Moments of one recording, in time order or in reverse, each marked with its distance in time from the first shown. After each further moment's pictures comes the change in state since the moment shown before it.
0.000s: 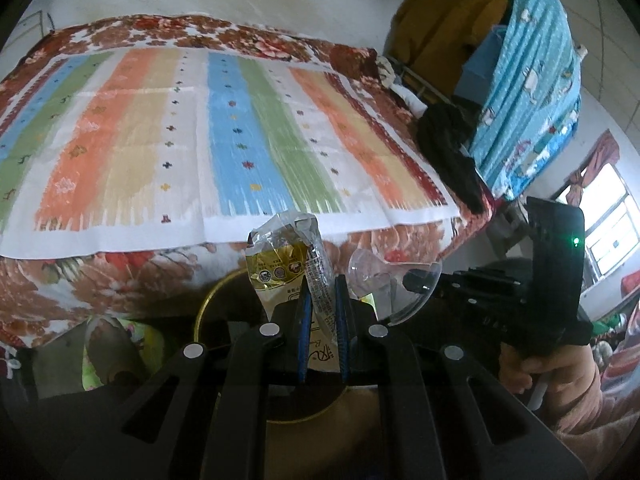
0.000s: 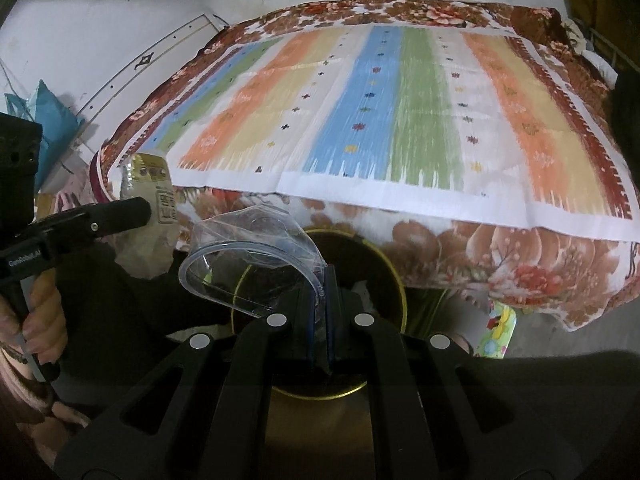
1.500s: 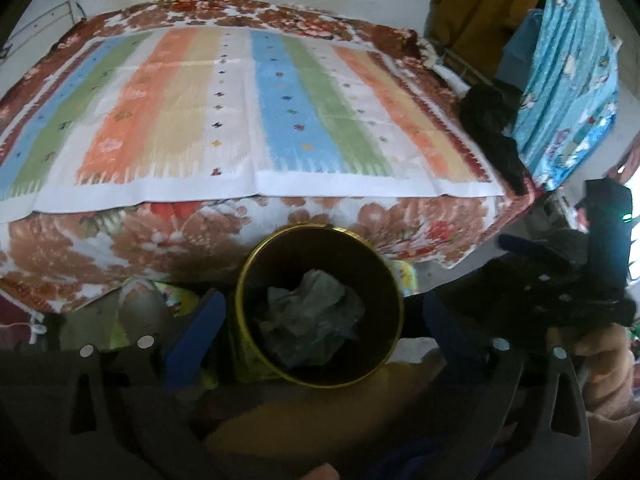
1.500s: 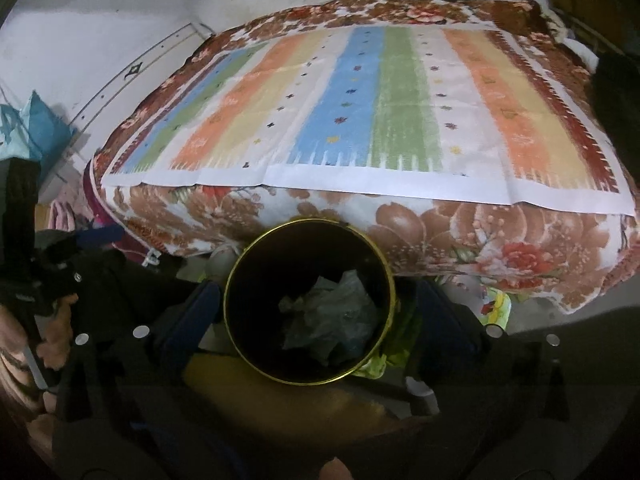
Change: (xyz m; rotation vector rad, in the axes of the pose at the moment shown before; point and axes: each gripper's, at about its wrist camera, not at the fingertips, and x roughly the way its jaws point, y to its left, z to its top) left arm -0.002 0.018 -0.038 -0.045 0.066 0.185; right arm -0.015 -0.012 -0.023 0.045 -0.026 -0.032
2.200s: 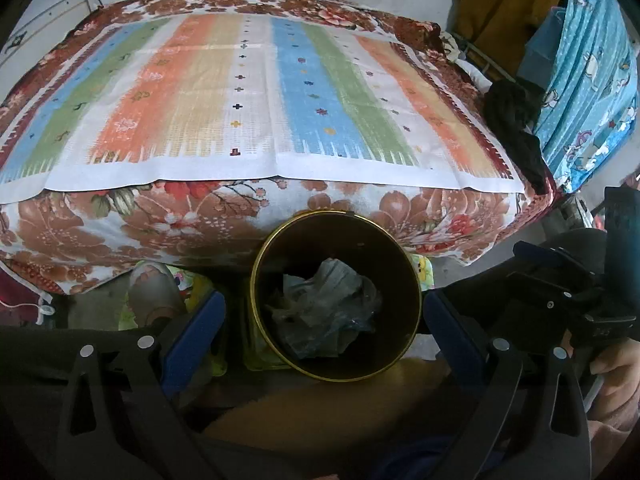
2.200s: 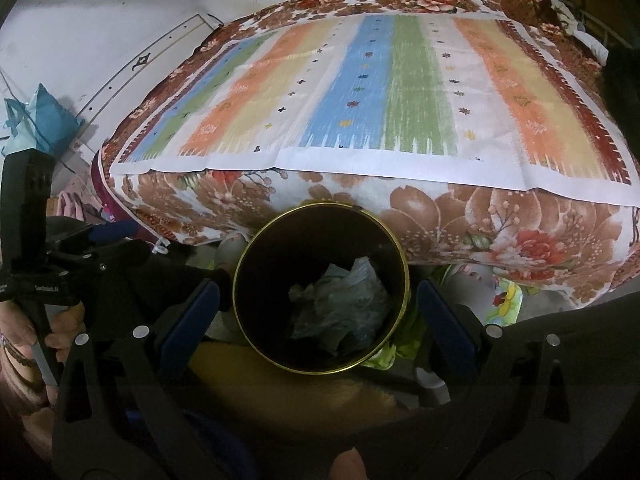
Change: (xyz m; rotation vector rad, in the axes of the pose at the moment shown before) left arm 0.011 0.003 -0.006 -0.035 0.024 0.046; right arm 0.012 0.003 -0.009 -0.008 0.041 0.043
